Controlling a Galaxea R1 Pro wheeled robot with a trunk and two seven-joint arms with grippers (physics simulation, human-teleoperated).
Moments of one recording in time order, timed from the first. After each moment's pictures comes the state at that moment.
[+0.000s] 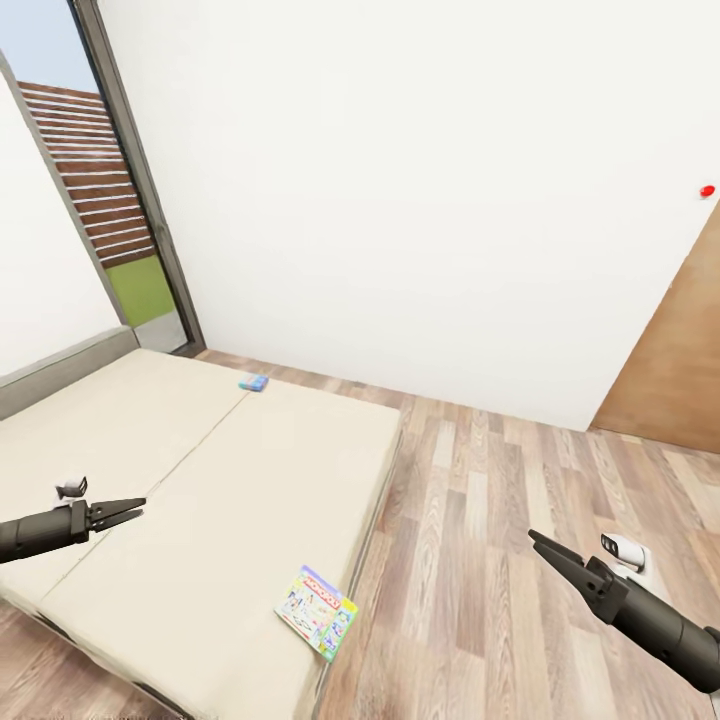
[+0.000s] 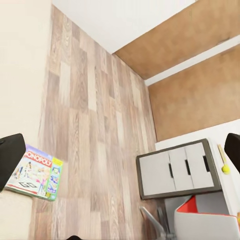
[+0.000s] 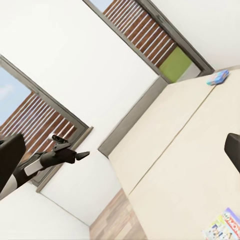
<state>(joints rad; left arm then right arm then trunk) -0.71 0.58 0.35 -0.58 -0.03 0.70 -1.57 -0.10 -0.11 -0.55 -1.55 -0.43 0.73 1.33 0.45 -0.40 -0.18</state>
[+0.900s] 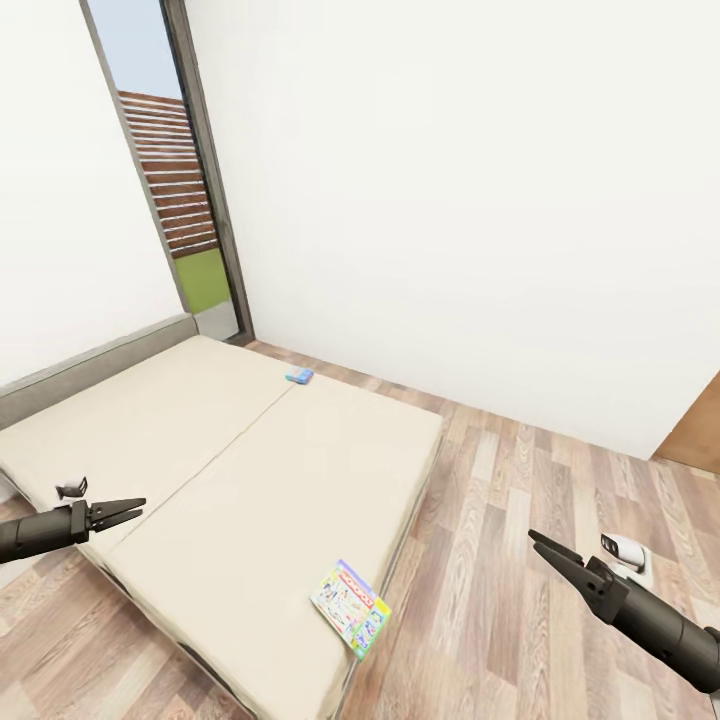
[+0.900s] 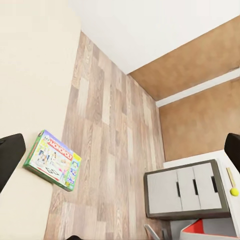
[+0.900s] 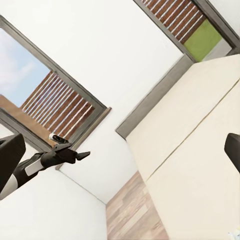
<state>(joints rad) -0.71 0.58 0.35 -0.58 -0.03 0.70 -1.57 -0.10 -0.11 -0.55 -1.55 -0.43 0.73 1.33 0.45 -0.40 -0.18</state>
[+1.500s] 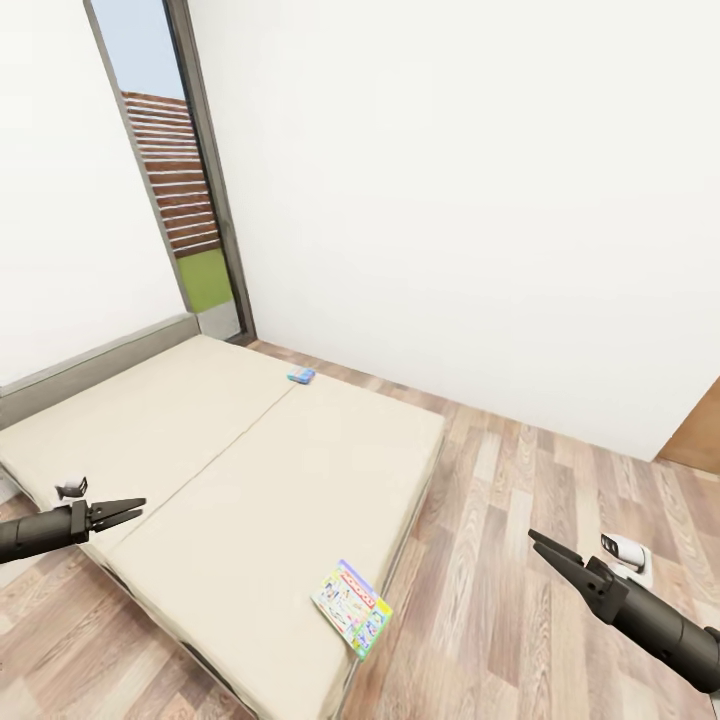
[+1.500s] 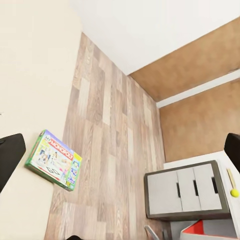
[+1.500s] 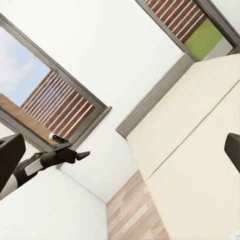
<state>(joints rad) -0.71 0.58 0.35 -0.58 -0.03 0.70 -1.57 -0.10 -0.11 -0.55 -1.55 -0.43 0.73 1.33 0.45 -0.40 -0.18</state>
